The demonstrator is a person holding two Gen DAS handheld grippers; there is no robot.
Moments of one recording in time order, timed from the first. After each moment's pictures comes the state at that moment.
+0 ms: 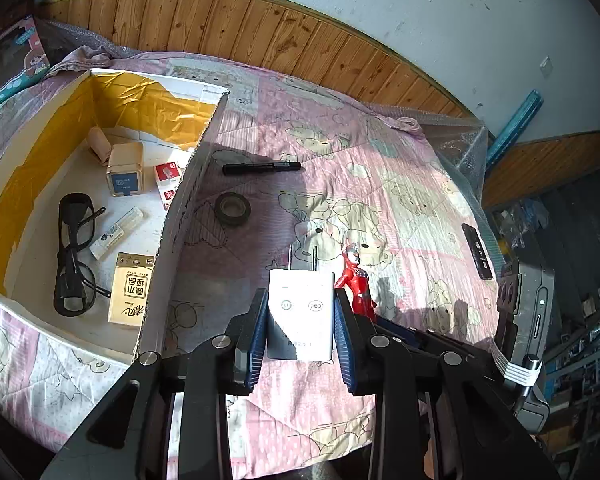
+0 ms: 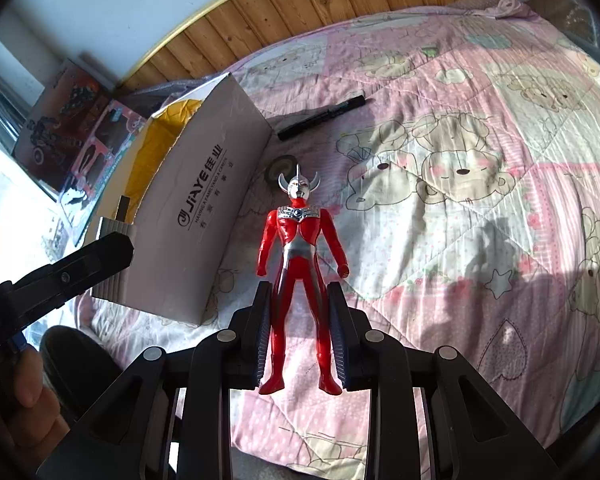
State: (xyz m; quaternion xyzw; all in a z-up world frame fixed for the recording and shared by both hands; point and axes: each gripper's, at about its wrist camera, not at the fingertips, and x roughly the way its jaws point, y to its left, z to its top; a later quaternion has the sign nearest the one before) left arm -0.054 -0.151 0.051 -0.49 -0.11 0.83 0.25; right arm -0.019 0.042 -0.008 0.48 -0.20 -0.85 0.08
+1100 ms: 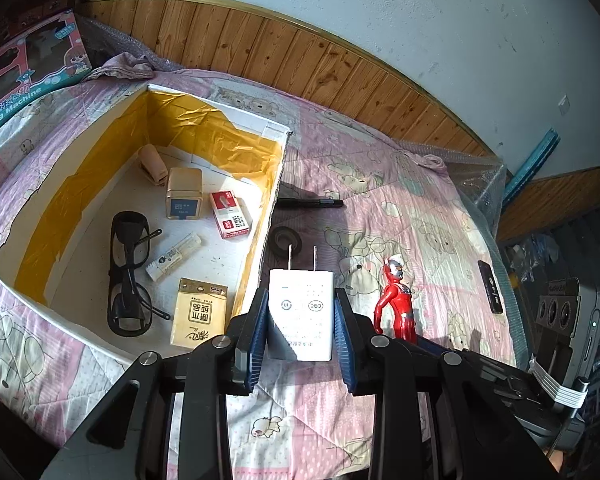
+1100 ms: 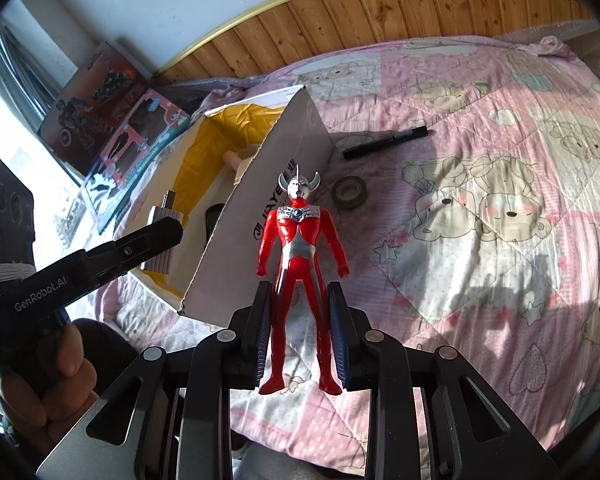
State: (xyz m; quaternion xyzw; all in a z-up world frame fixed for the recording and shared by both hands) left arm -0.073 -0.216 0.062 -0.46 -0.14 0.85 0.20; right arm -0.033 -0.011 0.038 0.47 -0.17 -0.86 0.13
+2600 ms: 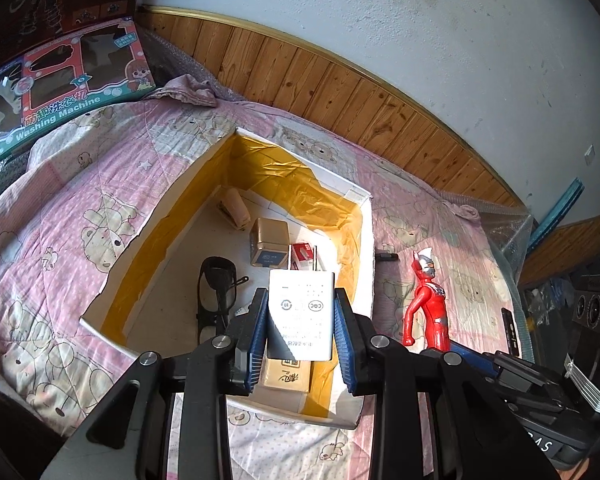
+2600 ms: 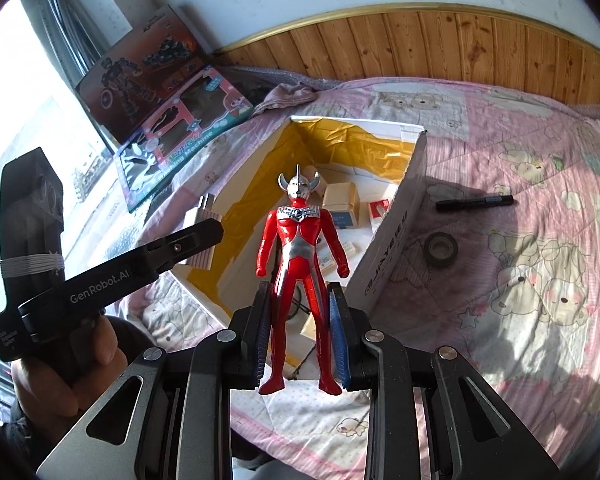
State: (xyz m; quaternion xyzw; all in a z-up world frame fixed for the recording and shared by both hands) left arm -0.100 -0.311 0.079 -0.43 -0.17 0.88 0.14; right arm -0.076 -0.113 0.084 0.46 -0.10 -0.86 0.20
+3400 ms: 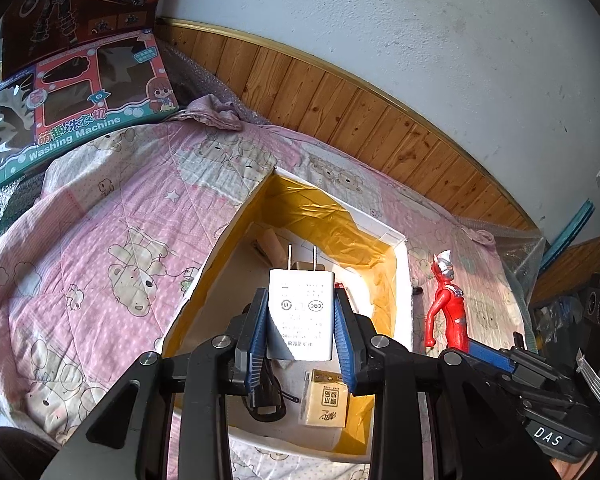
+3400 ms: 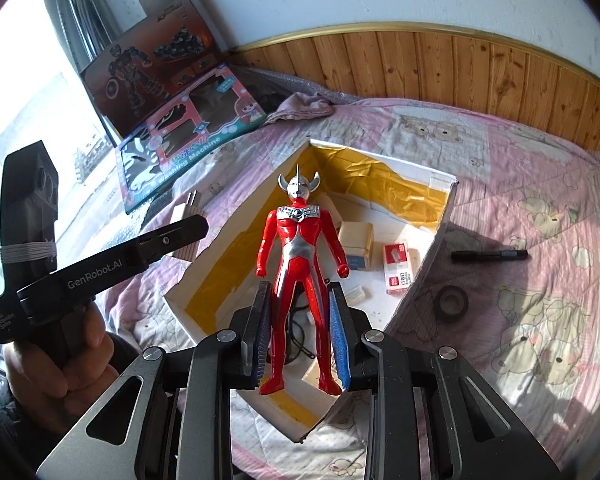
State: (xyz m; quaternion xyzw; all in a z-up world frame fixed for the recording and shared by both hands) left arm -0.141 -0.351 0.090 -0.41 -0.17 0.89 0.12; right arm -0.128 -0.140 0.100 0.44 -0.05 -0.87 0.21
